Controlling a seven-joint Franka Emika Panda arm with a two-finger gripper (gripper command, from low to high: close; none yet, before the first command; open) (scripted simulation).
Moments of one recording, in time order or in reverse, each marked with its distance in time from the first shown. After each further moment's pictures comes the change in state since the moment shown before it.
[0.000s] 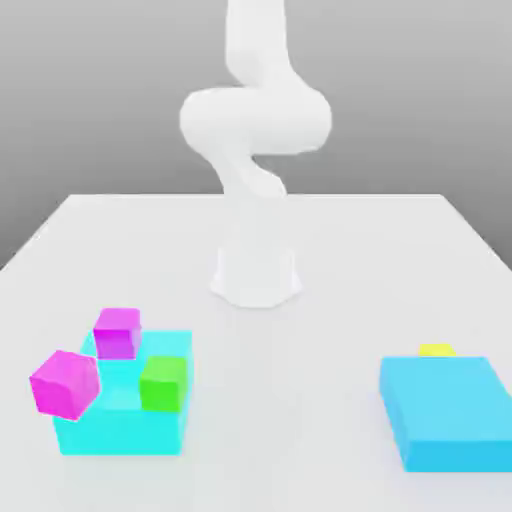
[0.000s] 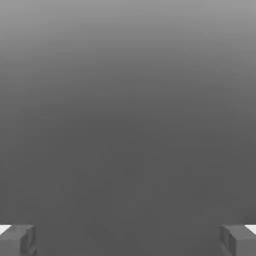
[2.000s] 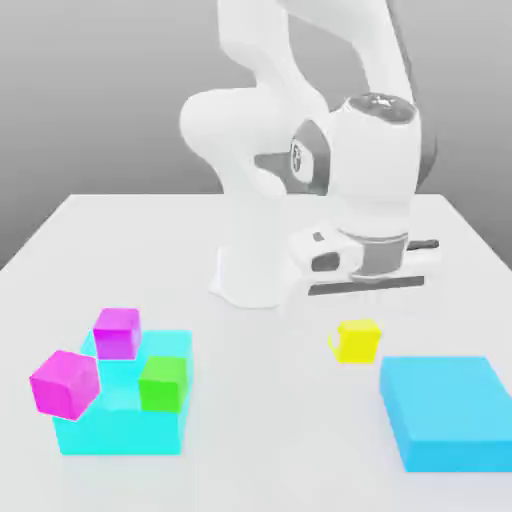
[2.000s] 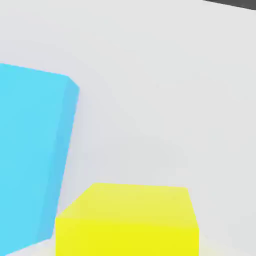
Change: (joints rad) arm 0.158 0.536 -0.013 -0.451 -0.073 0.273 -0.034
